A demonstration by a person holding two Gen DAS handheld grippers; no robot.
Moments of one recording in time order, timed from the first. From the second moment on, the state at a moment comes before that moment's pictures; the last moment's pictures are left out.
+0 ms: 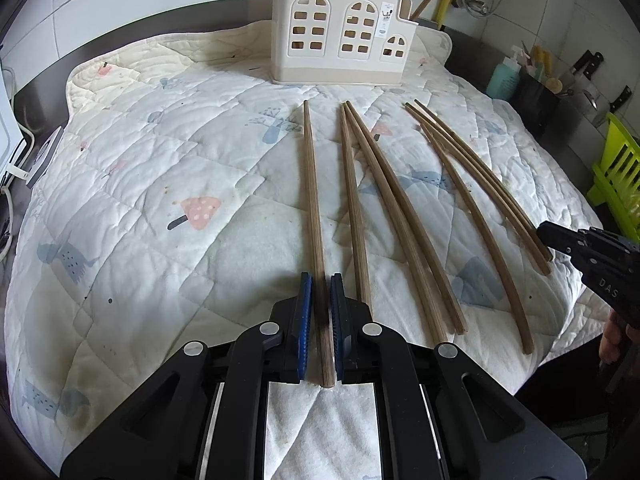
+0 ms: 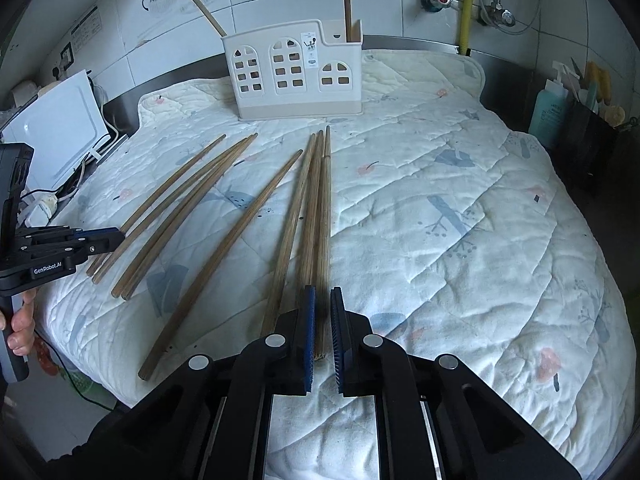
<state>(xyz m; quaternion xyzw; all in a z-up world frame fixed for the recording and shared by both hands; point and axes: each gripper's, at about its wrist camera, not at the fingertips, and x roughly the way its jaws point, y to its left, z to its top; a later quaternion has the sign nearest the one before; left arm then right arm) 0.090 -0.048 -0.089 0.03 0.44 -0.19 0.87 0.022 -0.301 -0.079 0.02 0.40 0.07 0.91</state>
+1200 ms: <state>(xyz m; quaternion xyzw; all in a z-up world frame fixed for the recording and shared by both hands) 0.093 -0.039 -0.068 0.04 0.44 -0.22 0.87 0.018 -0.299 0.011 0.01 0.31 0.08 0.95</state>
